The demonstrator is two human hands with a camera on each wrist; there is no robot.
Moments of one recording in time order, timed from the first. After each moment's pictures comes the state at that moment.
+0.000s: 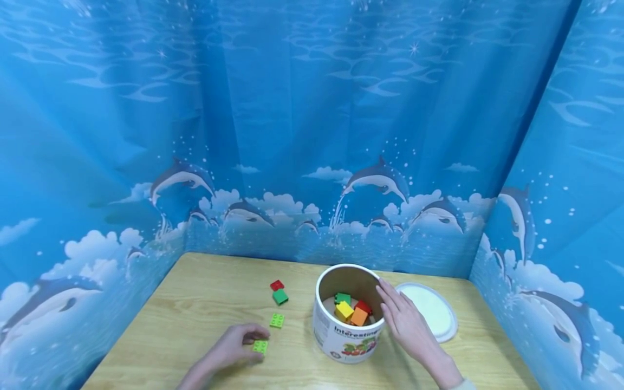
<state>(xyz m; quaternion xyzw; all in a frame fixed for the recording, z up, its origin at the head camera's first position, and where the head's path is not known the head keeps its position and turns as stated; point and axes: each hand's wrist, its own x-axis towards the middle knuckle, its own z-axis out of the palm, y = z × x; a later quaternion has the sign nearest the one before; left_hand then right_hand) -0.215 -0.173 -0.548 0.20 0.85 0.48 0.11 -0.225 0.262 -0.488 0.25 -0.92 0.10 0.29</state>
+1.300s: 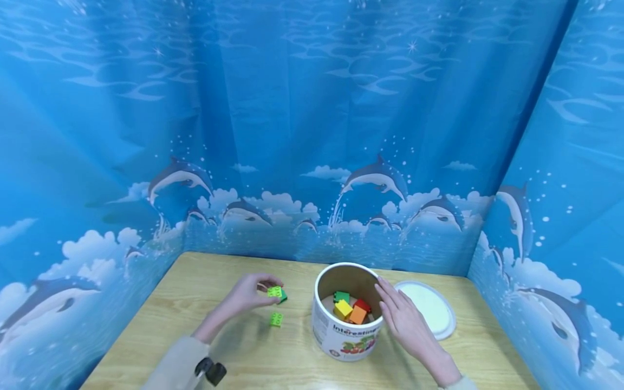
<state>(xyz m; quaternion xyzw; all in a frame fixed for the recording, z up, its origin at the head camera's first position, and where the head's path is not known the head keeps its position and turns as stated) -0.270 -0.140 -0.457 0.23 0.87 0.43 0.00 -0.226 0.263 -0.487 0.26 -0.91 0.10 0.30</state>
